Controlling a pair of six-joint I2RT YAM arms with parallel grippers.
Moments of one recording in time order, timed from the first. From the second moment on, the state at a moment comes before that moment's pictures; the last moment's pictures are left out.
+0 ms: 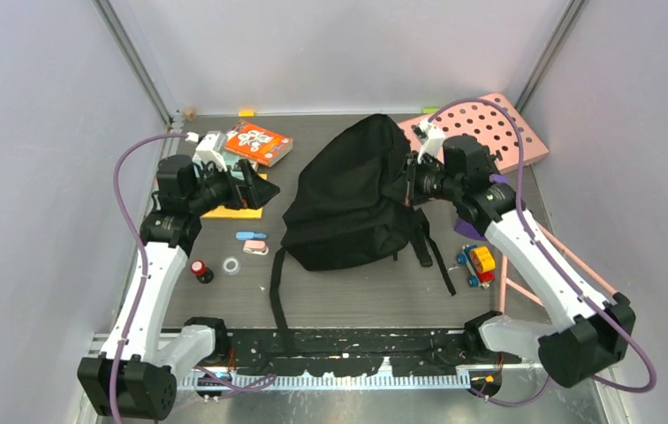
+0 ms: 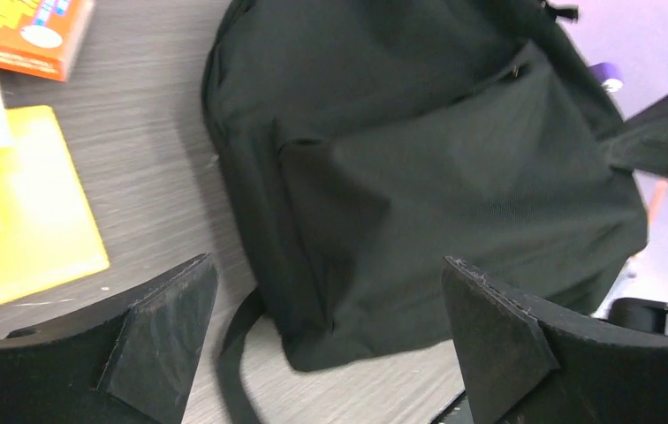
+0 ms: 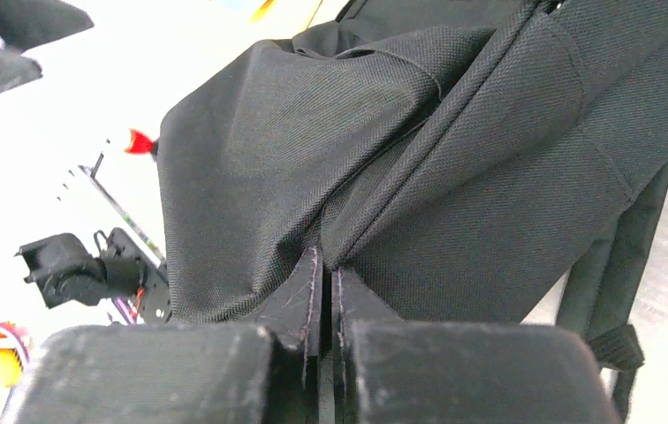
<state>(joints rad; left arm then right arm) -0.07 0.97 0.98 -0.39 0.56 -0.28 0.37 1.22 1.16 -0.45 -0.41 0.34</state>
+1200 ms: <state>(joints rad) -0.44 1.22 0.86 -0.25 0.33 -0.51 0.40 1.31 1.05 -0.49 0.18 0.52</state>
